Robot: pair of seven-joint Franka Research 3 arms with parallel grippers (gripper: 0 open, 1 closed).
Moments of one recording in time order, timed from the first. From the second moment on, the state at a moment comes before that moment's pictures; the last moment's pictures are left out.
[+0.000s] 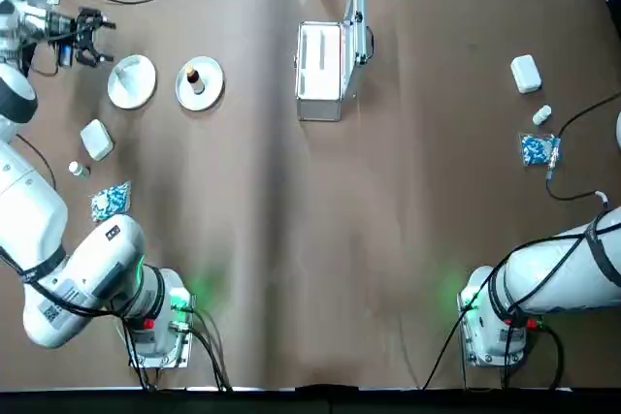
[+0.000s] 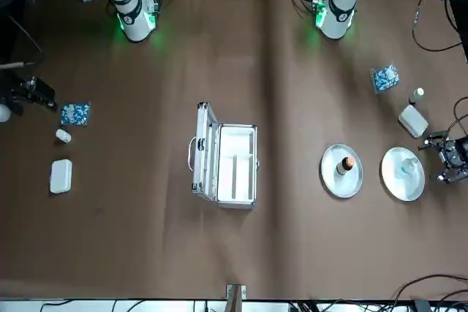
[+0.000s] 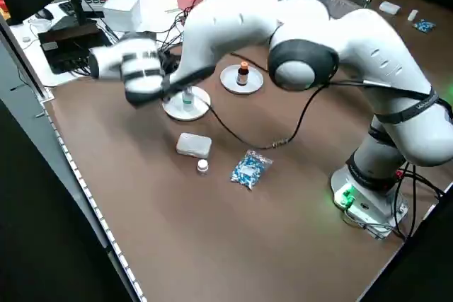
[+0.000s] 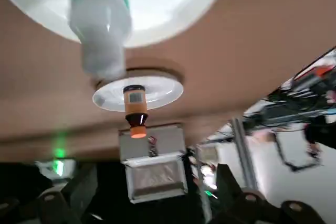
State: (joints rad) left arm 0.74 0.84 -0.21 -1.26 -0.75 1.51 -0.71; right arm 0.05 0.08 -0.07 -1.49 -0.02 1.58 -0.10
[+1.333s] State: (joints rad) left arm 0.02 0.55 -0.20 -1.26 -0.06 1.55 -0.73; right arm 0.04 0.08 -0.07 -1.48 0.01 1.59 -0.10
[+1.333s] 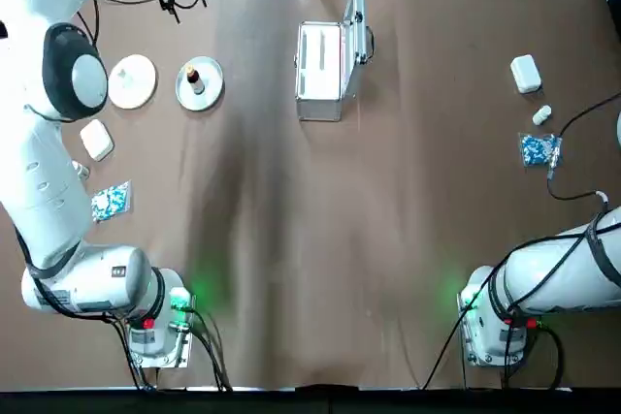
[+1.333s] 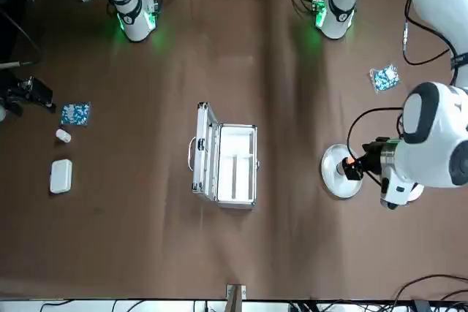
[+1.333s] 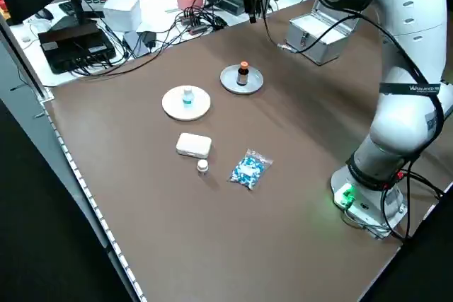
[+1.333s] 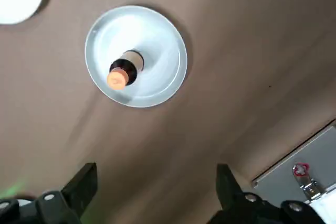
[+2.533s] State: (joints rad) left arm 0.00 0.37 -0.21 -1.26 0.08 1.60 -0.43; right arm 0.04 0.08 -0.07 -1.48 0.01 1.59 -0.10
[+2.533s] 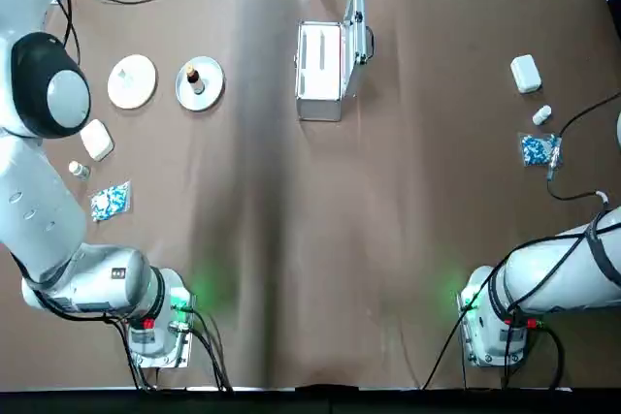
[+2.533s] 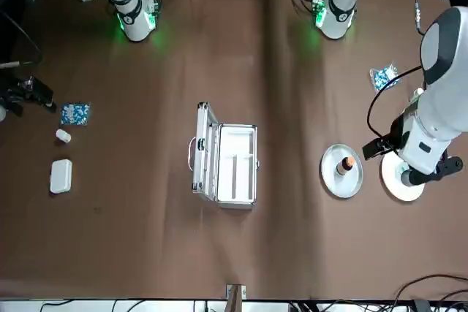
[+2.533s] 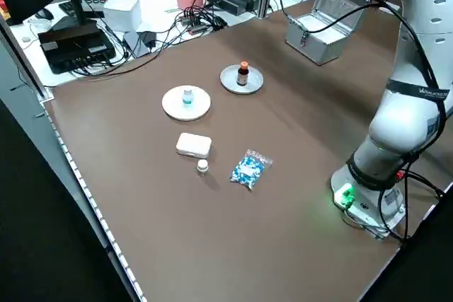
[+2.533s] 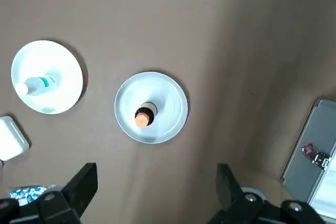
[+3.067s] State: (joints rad) left arm 0.01 0.29 -0.22 -1.27 0.09 1.60 -0.32; right arm 0.04 0.08 -0.07 -1.48 0.01 1.59 -0.10
